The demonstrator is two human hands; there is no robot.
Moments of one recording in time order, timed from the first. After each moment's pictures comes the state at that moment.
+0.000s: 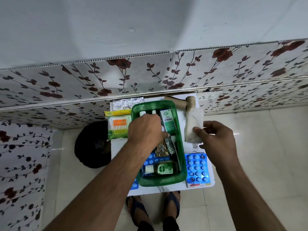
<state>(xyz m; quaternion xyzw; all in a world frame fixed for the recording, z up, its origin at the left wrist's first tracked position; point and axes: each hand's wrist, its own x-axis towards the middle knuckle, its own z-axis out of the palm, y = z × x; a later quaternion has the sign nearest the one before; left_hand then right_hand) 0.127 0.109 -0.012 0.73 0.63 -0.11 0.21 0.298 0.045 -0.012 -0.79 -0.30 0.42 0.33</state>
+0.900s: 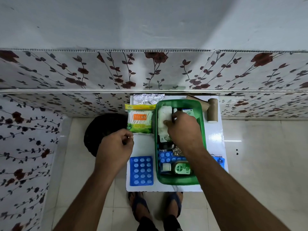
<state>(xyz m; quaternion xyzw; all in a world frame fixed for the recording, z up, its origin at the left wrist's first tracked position) -0.017 0.046 -0.042 0.53 0.77 0.15 0.32 0.178 0.100 -0.042 -0.76 -0.56 0.32 0.10</state>
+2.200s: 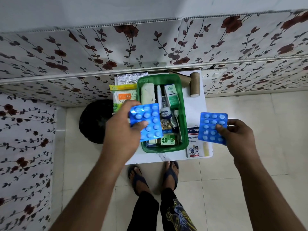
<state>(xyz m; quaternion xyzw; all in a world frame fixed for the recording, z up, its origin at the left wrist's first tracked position) 0.057 0.018 0.031 0.52 0.71 0.23 0.42 0.338 -0.021 -0.025 -0.81 -0.21 0.44 0.32</state>
